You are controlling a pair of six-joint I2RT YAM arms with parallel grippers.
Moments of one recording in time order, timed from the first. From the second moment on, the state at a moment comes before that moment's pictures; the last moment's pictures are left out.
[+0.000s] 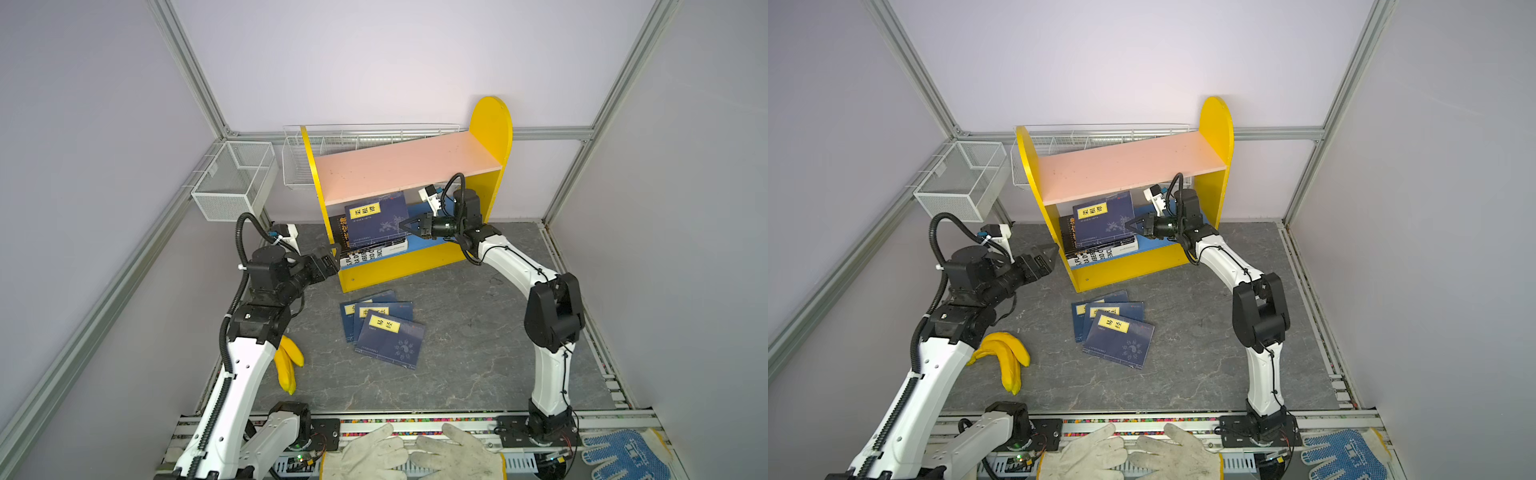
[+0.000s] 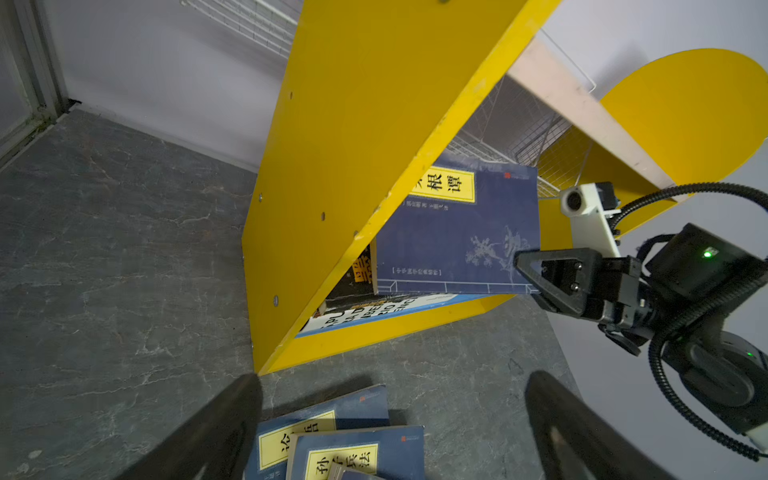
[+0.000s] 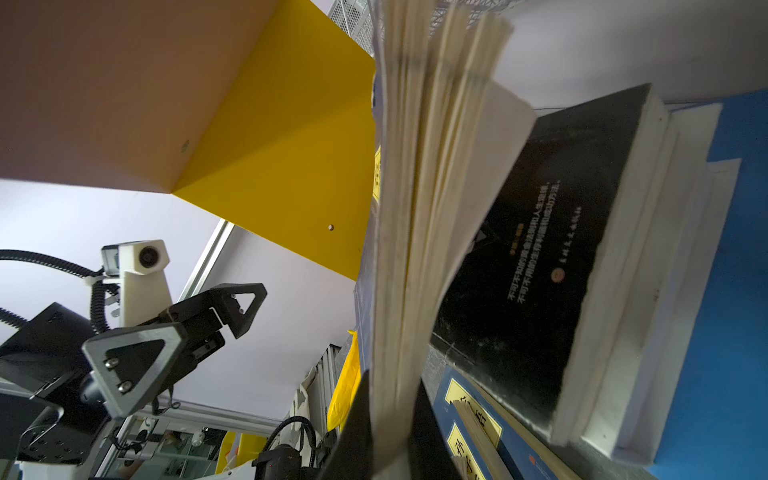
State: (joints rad) left arm -0.16 0.98 1.04 -0.39 0.22 -0.50; right arm 0.42 2.06 1.80 -0.02 -0.94 0.68
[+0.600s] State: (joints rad) left arm -0.16 1.17 1.04 -0.31 0.21 -0.47; right arm 0.45 2.23 2.08 -0.23 -0.99 0.61
